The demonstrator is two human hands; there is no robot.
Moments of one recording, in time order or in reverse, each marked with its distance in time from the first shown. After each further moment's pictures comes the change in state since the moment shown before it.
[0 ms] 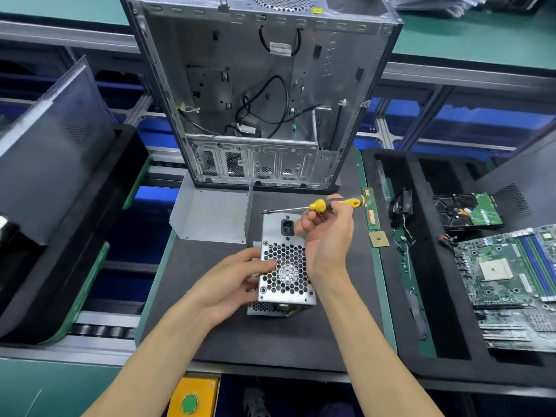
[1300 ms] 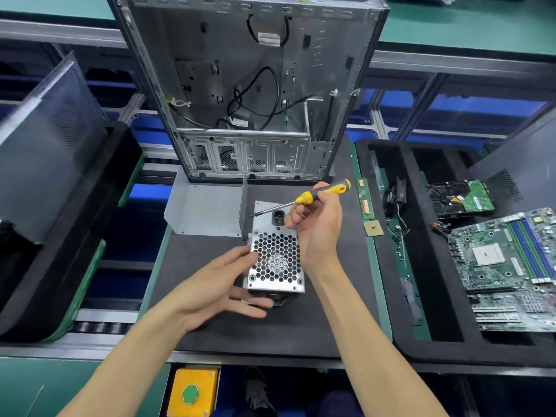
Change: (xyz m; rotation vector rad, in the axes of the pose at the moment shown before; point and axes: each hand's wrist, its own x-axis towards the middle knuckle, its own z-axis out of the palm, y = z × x) left_hand -0.020 -0.002 -0.012 0.075 -0.093 -0.062; right_hand -0.002 0.003 -0.004 -0.049 -0.108 -0.008
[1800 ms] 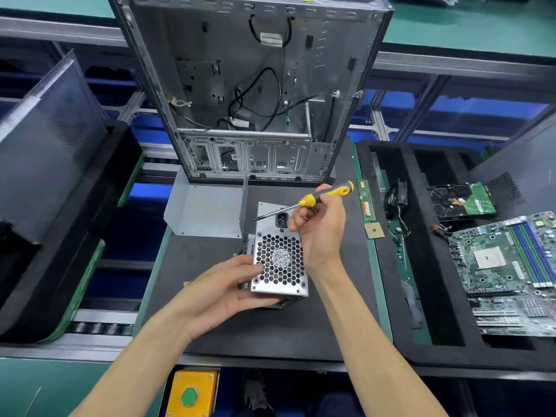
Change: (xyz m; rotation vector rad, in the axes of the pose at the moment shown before) left_hand 0.002 -0.008 0.003 -0.293 -0.069 0.010; right_hand 0.004 -0.001 -0.003 -0.039 -0.006 -0.003
